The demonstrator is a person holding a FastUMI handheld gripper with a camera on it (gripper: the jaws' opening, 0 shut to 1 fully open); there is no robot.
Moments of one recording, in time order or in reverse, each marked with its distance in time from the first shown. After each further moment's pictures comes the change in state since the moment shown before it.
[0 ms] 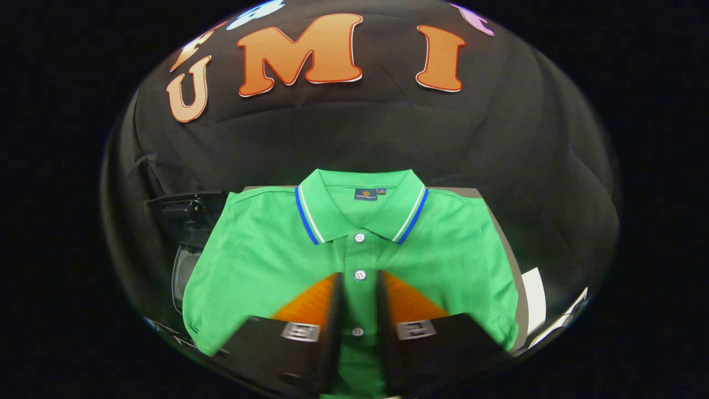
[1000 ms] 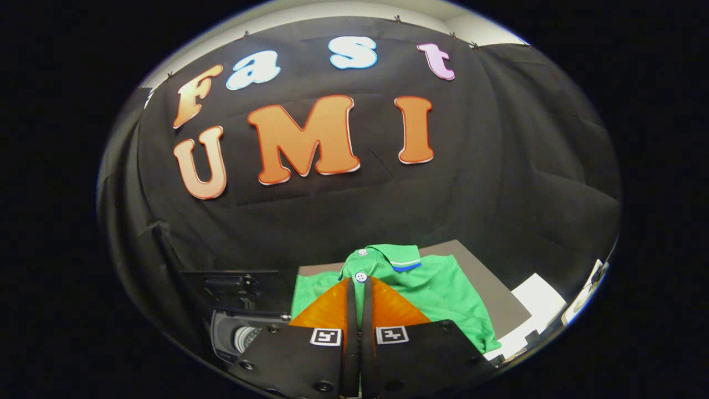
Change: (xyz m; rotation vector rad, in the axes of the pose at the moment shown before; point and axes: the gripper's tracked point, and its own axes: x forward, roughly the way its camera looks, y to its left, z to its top) arm -0.150 0.098 0.090 0.147 -0.405 -0.020
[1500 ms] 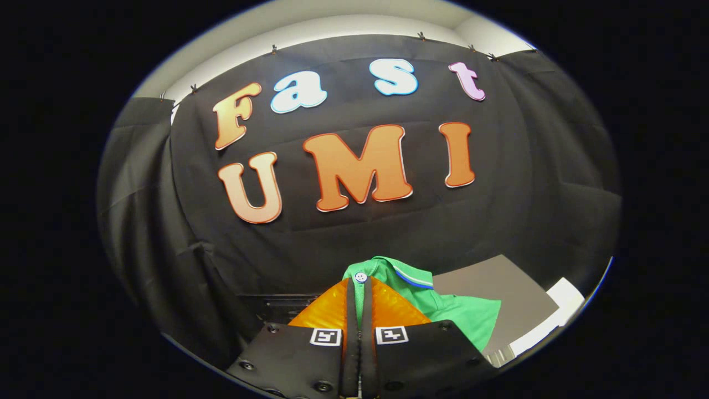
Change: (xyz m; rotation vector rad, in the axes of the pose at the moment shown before) arm -0.044 0.127 0.037 0.049 -0.073 0.182
